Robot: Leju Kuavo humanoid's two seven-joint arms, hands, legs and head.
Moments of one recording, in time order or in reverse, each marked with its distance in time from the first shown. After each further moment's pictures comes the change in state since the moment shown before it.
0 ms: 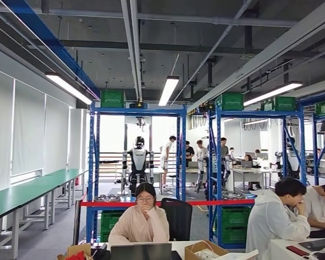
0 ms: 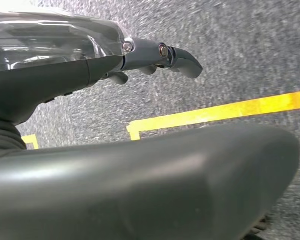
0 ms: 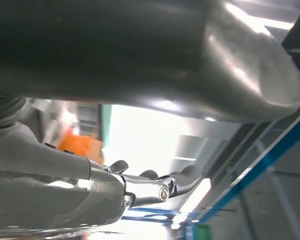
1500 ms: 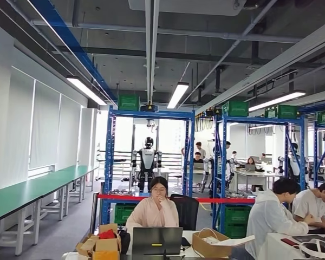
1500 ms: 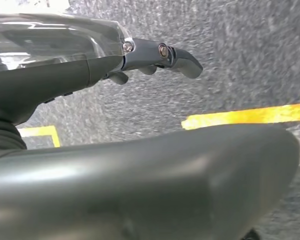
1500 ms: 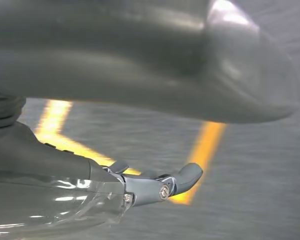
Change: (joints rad) left arm 0.005 -0.031 0.063 0.000 -0.036 -0.007 -0.017; right arm -0.034 -0.077 -0.057 1.358 0.290 -0.545 0.222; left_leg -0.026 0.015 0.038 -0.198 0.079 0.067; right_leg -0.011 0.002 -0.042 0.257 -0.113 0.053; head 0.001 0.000
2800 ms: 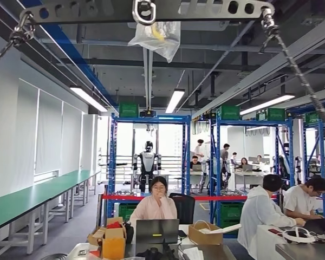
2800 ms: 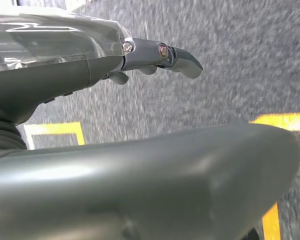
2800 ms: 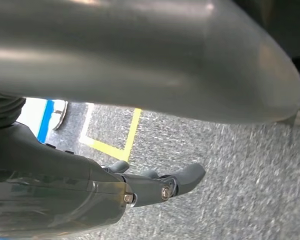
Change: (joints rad) left arm -0.018 -0.008 0.009 0.000 0.024 0.002 0.030; right arm 0.078 0.041 -0.090 0.209 -0.042 0.027 0.603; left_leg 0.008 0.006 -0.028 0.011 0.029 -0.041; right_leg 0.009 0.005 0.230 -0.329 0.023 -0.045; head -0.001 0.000
